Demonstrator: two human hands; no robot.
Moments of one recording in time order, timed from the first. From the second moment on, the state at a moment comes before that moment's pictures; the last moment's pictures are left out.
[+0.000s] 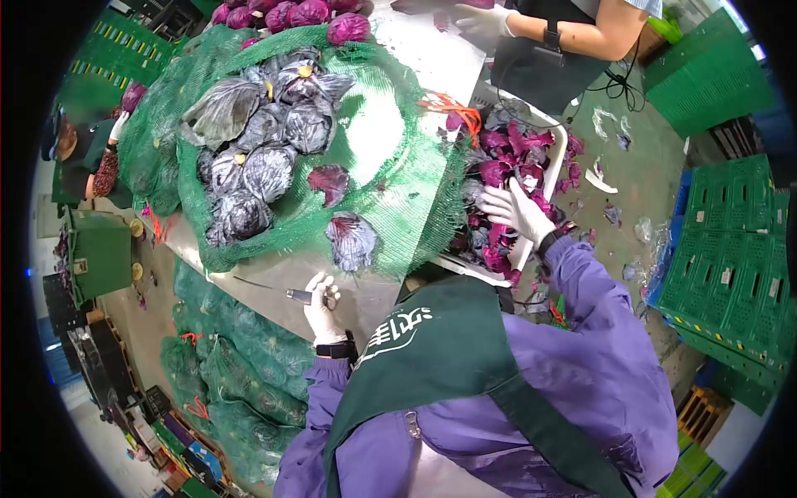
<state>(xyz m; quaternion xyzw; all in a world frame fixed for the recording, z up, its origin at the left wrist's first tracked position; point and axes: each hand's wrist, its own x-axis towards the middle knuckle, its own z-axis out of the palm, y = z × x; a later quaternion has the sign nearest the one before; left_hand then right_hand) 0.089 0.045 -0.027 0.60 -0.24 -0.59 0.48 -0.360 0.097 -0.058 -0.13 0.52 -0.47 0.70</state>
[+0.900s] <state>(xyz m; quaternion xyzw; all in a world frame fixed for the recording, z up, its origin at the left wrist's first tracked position) 0.033 0.007 0.005 0.54 -0.67 -0.43 0.28 -0.136 0.016 0.008 -0.42 0.47 -0.50 0.60</state>
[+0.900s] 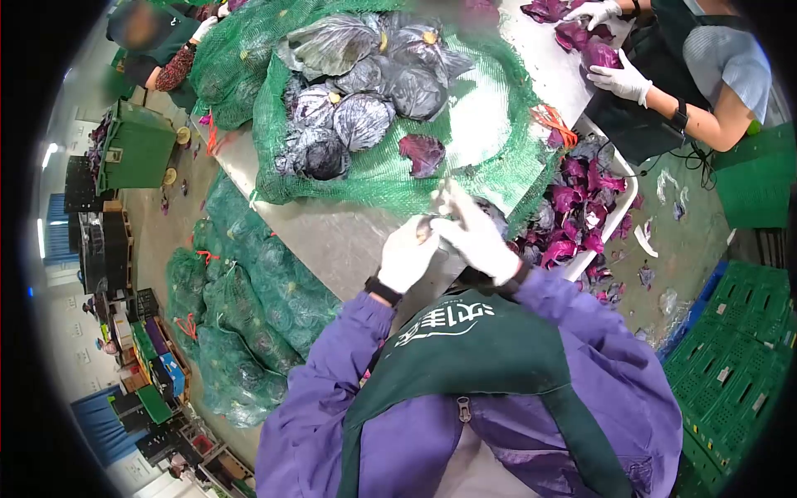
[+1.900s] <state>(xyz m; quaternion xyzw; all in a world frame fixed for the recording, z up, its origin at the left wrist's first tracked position) 0.077 -0.236 0.037 0.63 -0.77 -0.01 -0.11 -0.244 0.045 -0.063 -0.30 0.65 -0.53 0.46</state>
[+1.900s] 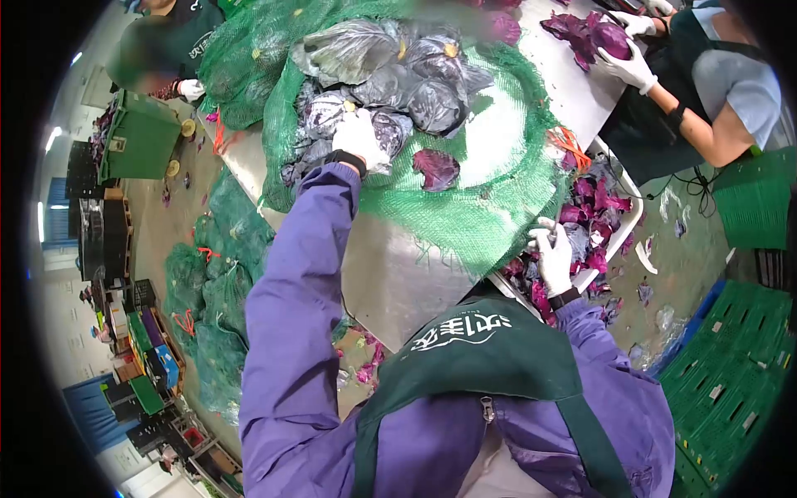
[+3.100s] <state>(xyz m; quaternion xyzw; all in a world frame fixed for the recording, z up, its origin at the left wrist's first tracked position) 0.091 0.085 -0.016 0.62 -0.41 -0.49 0.45 -0.143 -0.116 -0.064 -0.71 0.59 -0.24 0.30</state>
